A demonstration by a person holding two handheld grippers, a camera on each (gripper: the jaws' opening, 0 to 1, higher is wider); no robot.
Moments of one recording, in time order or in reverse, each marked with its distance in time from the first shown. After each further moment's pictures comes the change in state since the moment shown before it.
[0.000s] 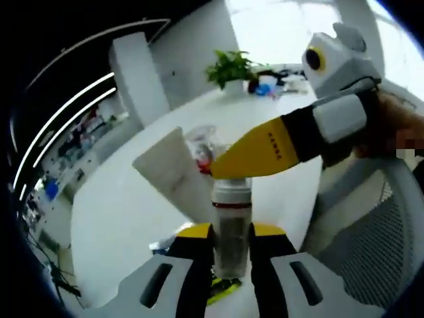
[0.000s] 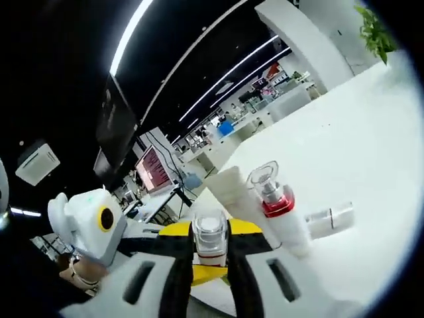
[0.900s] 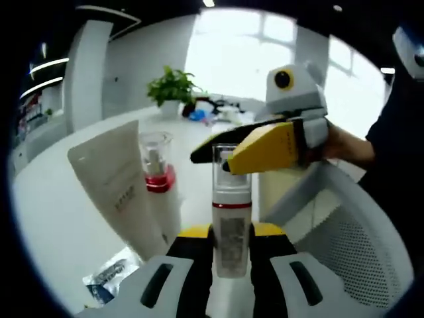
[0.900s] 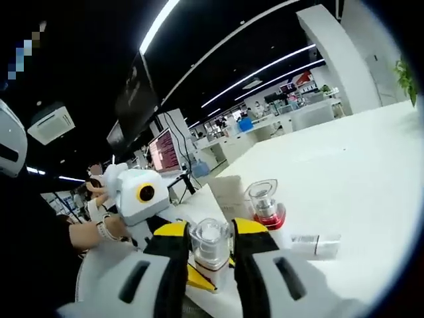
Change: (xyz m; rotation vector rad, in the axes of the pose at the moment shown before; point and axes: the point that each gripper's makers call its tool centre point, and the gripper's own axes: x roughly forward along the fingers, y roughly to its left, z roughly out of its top) left arm 0.020 -0.037 0.020 -0.145 -0.210 -0.554; right arm -0.012 -0.004 0.009 -0.207 0.062 0.092
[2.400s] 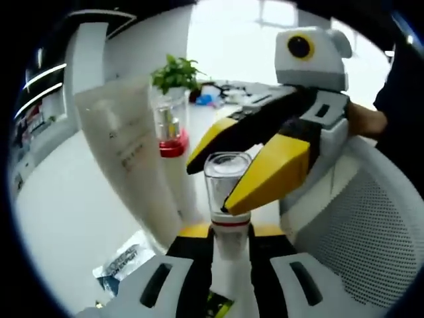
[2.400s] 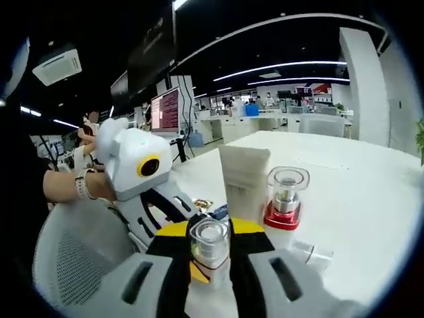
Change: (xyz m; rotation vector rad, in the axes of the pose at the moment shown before) left arm 0.002 0.018 -0.042 0.127 0.148 0.072; right arm 0.034 -0.003 -0.039 -0.285 0.181 -0.031
